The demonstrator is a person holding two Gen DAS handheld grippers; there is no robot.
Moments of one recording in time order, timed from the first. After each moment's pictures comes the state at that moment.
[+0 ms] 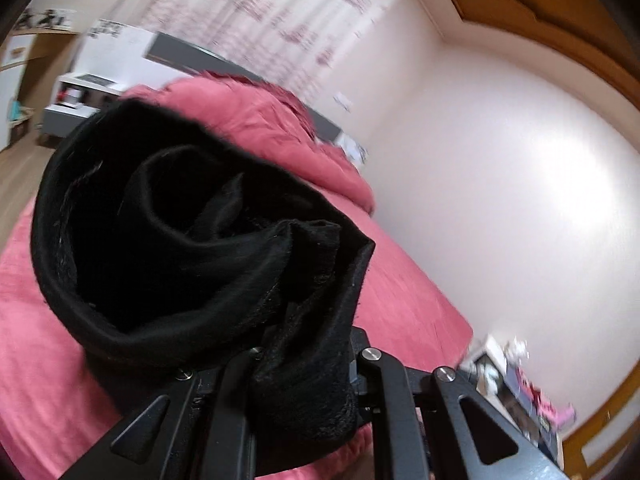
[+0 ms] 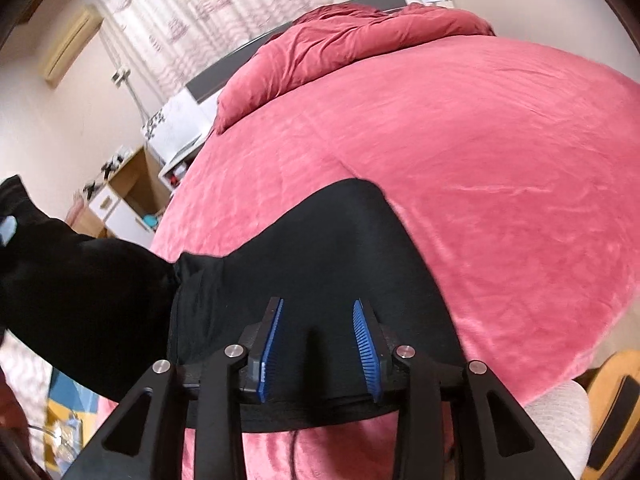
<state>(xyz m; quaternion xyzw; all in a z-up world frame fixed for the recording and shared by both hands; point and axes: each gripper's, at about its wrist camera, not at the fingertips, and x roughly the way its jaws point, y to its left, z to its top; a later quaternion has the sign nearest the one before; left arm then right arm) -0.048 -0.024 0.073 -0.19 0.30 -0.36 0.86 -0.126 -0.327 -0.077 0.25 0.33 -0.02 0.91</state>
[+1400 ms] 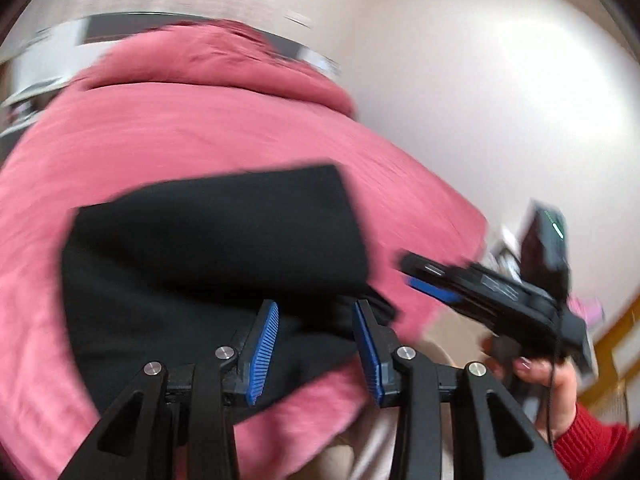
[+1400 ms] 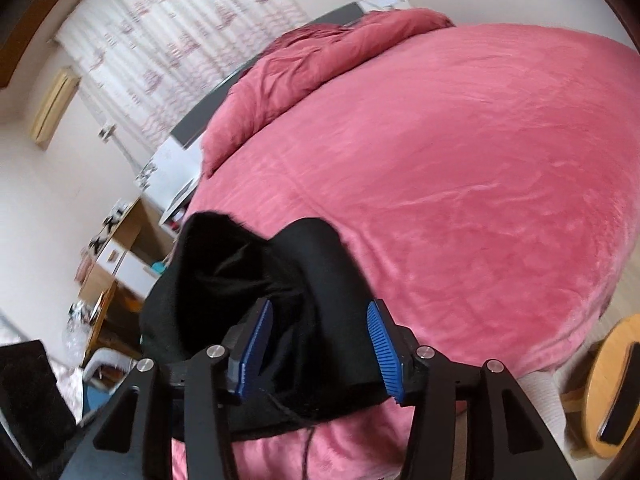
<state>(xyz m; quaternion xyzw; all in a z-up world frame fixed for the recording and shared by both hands) -0.051 -0.121 0.012 -0.07 0.37 -0.37 0.85 -0.162 -0.367 -0.060 0.30 0.29 -0.01 0.91</state>
